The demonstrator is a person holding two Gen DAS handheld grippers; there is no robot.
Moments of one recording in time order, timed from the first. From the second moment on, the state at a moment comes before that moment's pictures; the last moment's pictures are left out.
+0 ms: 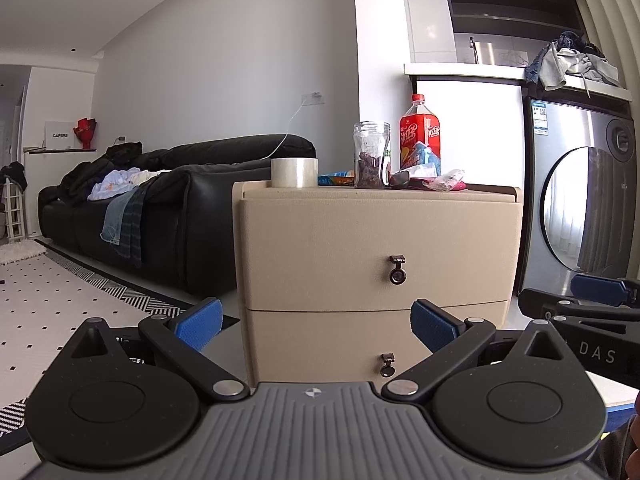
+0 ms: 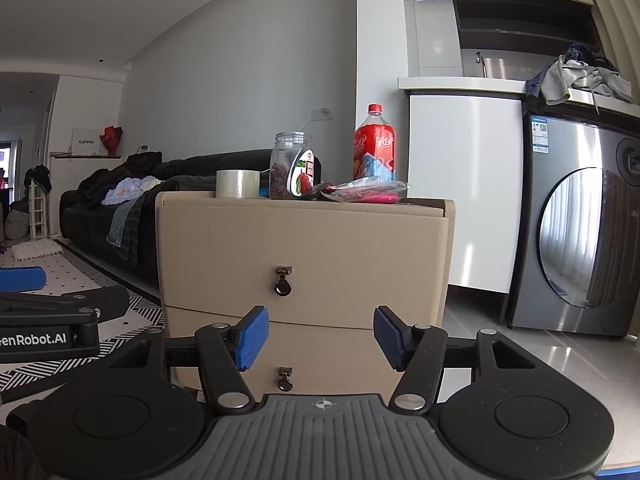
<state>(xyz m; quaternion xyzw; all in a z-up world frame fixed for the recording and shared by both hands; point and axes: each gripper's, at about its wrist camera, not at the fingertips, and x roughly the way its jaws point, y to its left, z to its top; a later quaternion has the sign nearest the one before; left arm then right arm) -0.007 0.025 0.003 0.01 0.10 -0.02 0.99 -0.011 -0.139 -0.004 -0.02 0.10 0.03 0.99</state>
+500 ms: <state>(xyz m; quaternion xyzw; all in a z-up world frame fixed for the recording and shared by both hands) -0.015 0.019 0.001 0.01 0.10 -0.02 0.99 -0.013 -0.136 -0.004 -0.02 0.10 0.03 0.99</state>
